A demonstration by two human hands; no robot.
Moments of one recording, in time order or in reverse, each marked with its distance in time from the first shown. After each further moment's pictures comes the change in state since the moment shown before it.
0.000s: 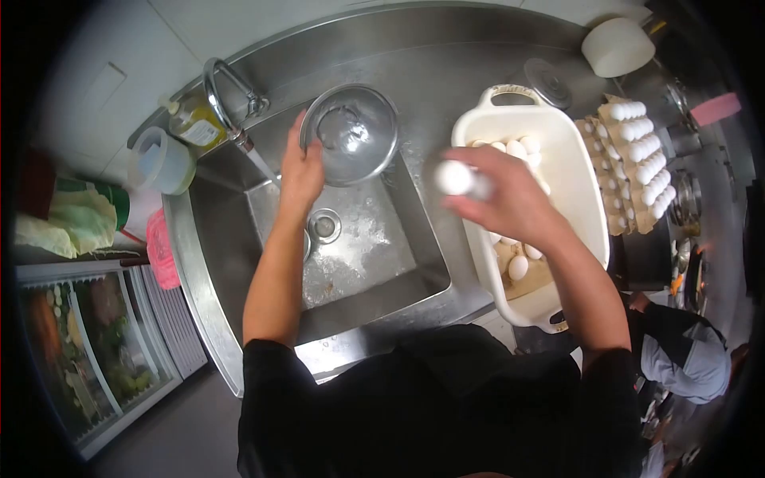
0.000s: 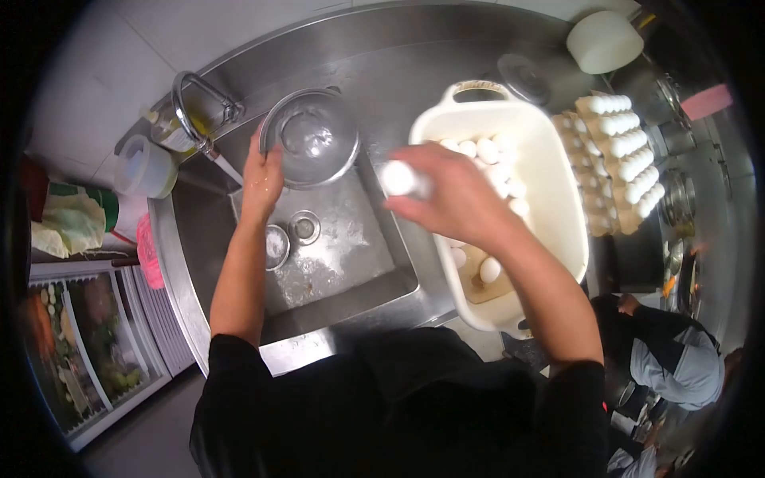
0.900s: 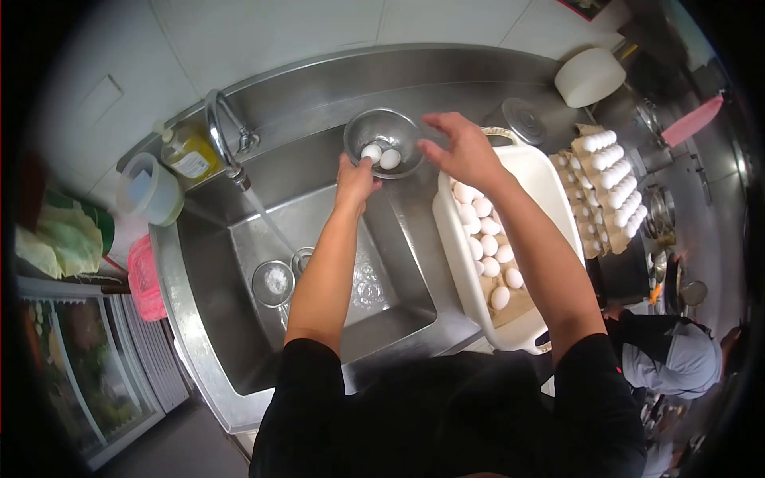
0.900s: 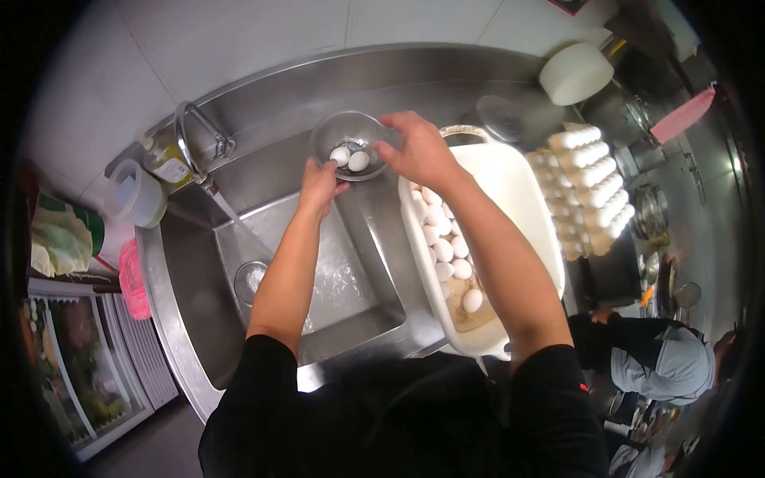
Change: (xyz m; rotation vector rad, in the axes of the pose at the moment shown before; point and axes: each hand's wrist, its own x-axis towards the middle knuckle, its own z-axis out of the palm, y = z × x) left_hand 0.046 -0.013 0.112 -0.498 -0.197 -0.551; right_hand 0.108 0.063 0.010 -0.209 0.231 -0.022
